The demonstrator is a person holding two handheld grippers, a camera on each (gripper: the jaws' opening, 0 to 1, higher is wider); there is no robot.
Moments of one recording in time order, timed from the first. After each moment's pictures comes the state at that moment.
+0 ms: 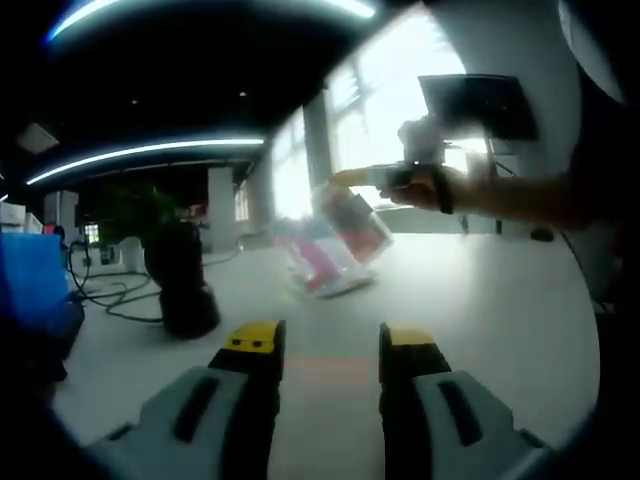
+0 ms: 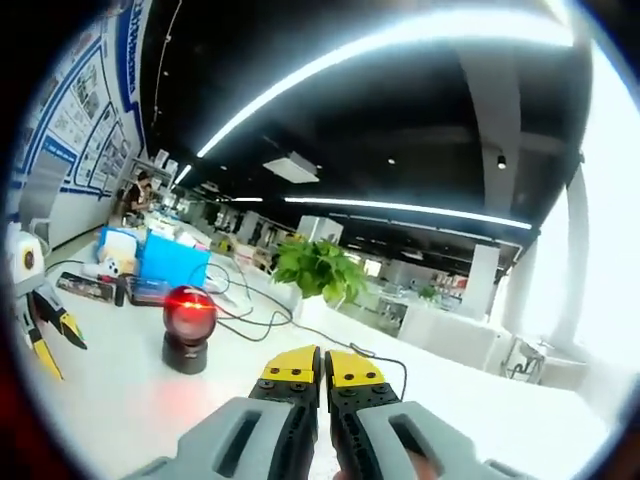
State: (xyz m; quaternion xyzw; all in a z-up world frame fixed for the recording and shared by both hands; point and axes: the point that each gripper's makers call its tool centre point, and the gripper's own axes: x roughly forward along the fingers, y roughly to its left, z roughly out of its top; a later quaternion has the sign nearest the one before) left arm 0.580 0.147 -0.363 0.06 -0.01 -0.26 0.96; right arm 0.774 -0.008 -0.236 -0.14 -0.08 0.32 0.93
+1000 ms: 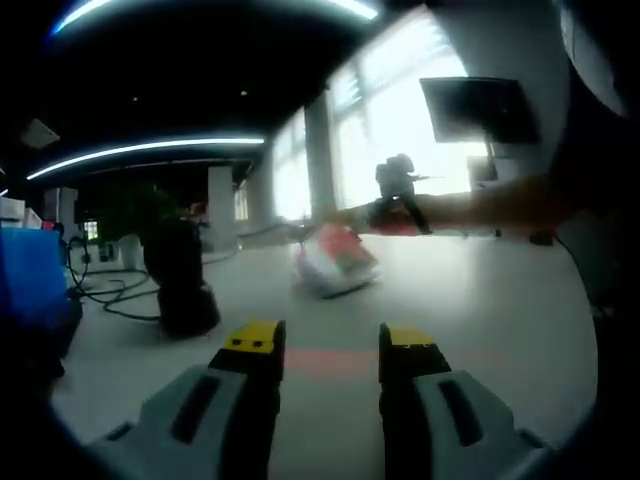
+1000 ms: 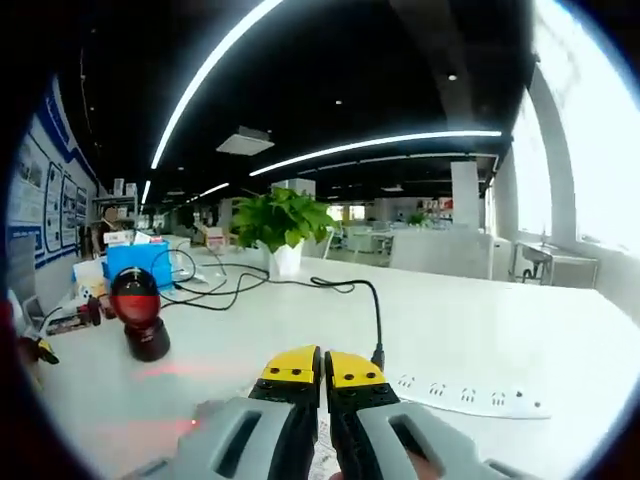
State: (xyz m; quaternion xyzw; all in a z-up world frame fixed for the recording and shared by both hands) left arm 0.573 0.142 -0.360 0.05 -0.01 -0.27 0.96; right arm 0.860 -0.052 -0.312 -0.03 0.07 0.30 0.95
